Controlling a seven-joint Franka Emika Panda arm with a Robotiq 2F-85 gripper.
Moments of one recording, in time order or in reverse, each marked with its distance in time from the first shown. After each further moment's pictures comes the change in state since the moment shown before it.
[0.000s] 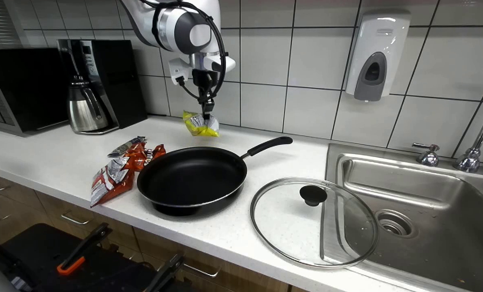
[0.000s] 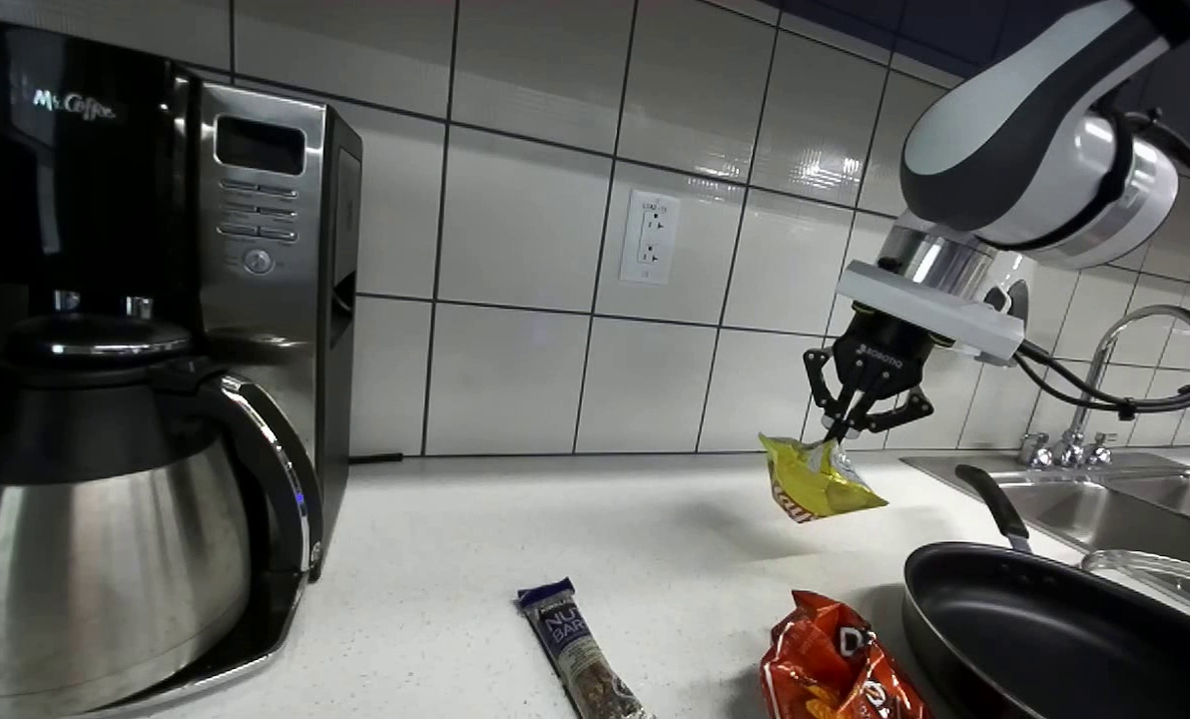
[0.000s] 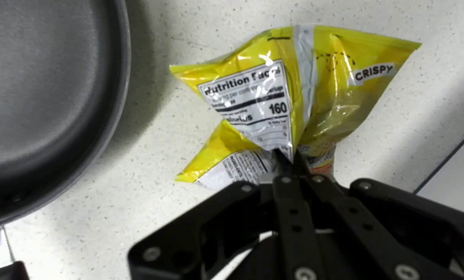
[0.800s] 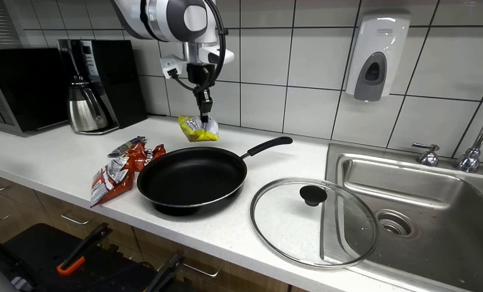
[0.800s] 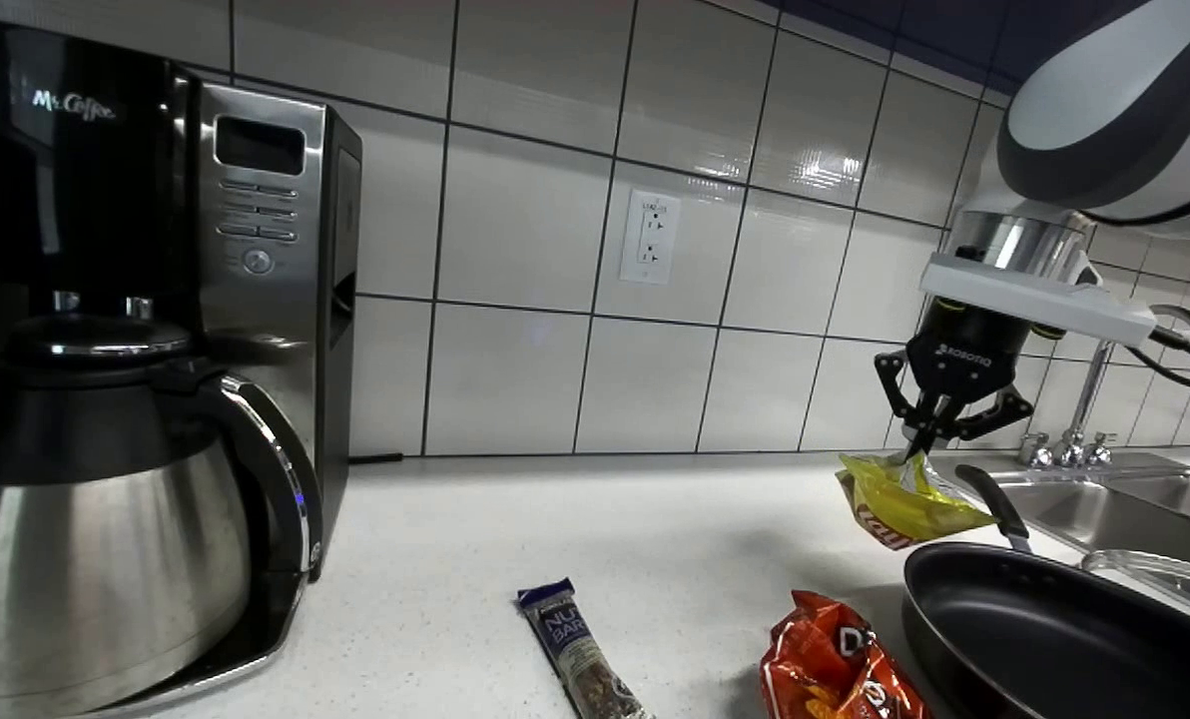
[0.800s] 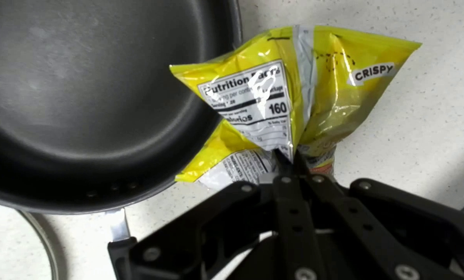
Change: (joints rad) arm -0.002 -0.170 -0.036 -0.174 -0.131 -0.063 0.044
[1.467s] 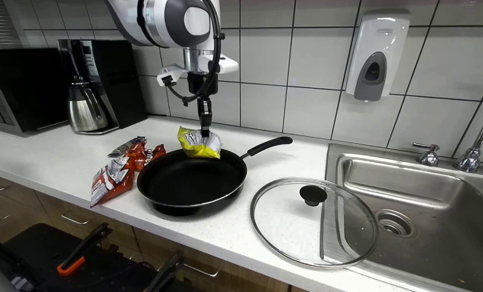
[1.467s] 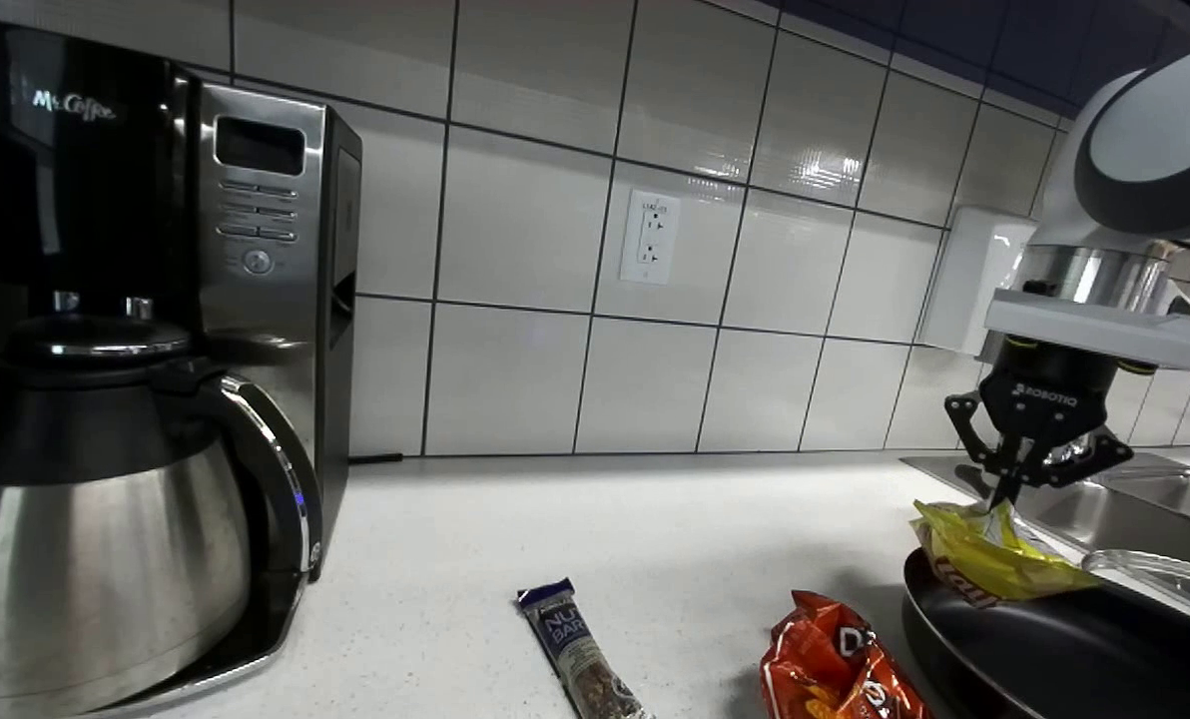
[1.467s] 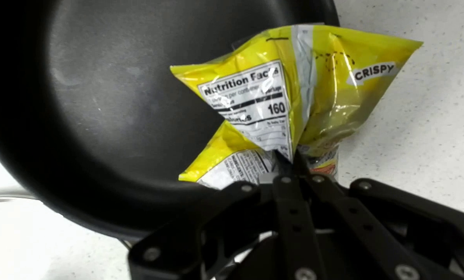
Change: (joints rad) arm -0.049 -0.074 -0.019 -0.137 -0.053 -0.025 0.098
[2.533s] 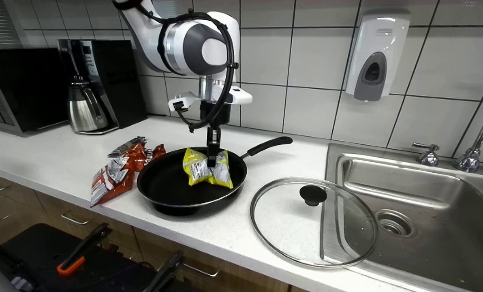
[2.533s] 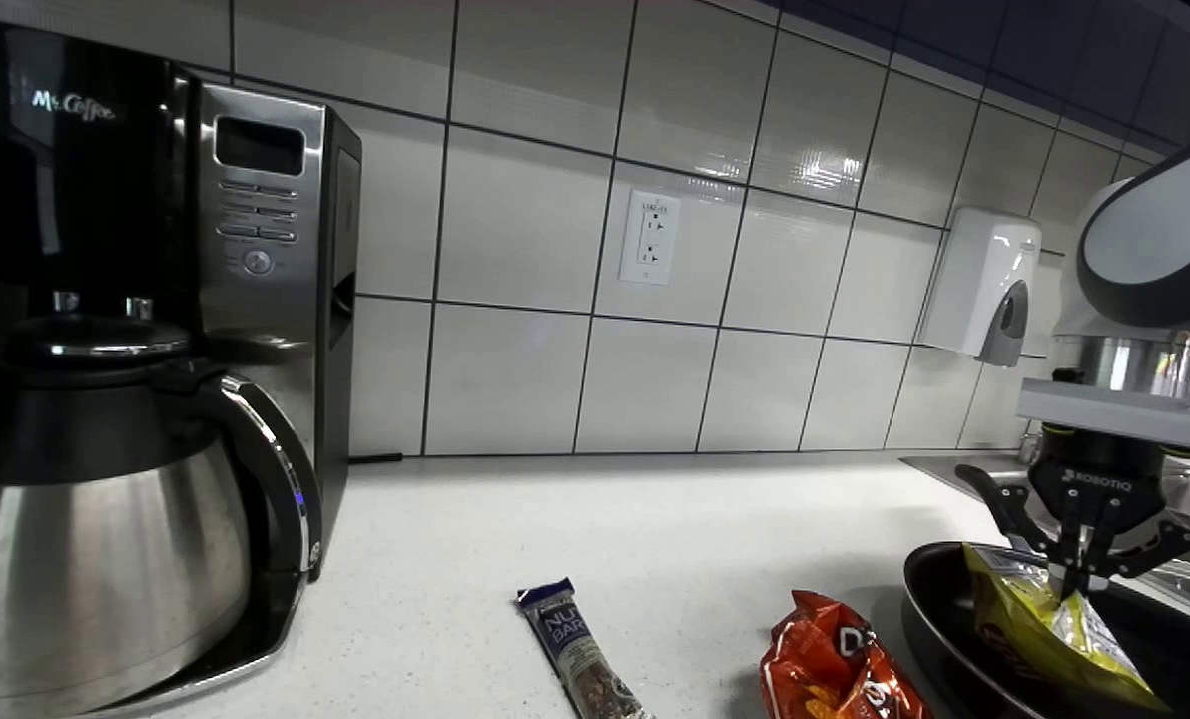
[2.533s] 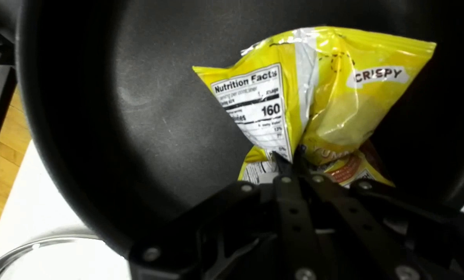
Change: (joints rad) arm -0.055 0.113 -0.039 -0.012 0.002 -0.046 0.003
